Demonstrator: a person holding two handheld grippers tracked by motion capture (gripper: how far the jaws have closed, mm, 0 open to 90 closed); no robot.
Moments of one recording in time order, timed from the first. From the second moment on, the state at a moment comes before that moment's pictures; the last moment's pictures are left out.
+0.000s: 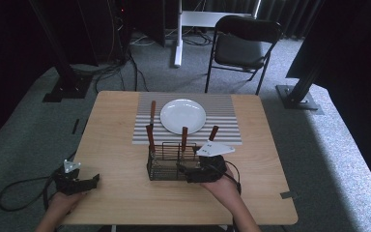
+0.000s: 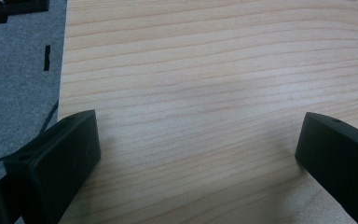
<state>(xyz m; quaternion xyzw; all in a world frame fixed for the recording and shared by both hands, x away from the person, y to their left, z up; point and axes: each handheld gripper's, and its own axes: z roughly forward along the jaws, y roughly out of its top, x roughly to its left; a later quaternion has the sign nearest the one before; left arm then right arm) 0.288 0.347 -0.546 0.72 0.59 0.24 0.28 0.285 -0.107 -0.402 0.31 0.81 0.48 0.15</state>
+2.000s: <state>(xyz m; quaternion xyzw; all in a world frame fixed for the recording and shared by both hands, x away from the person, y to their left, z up) 0.287 0.347 -0.546 0.72 0.59 0.24 0.28 0.352 0.024 -0.412 0.46 0.77 0.42 0.14</state>
